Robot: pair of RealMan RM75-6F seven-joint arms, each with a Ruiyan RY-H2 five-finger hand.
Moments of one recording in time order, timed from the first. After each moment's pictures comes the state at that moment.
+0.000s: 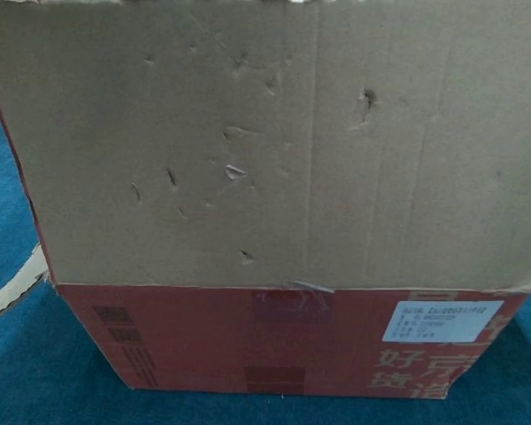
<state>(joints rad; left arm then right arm) -0.80 -0.68 -0.15 -2.17 1.81 0.81 -0.60 0.18 -0.96 0.12 -1.83 -1.55 1.47 -0.05</state>
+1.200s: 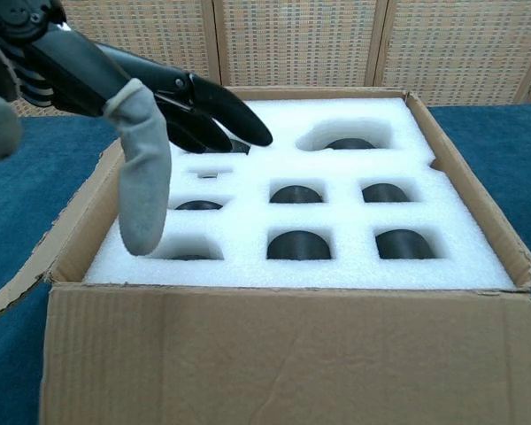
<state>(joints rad) -0.94 -0.65 0.03 -2.21 2.07 0.79 -0.80 0.16 -0.95 0.11 -1.83 -1.56 1.50 -0.03</state>
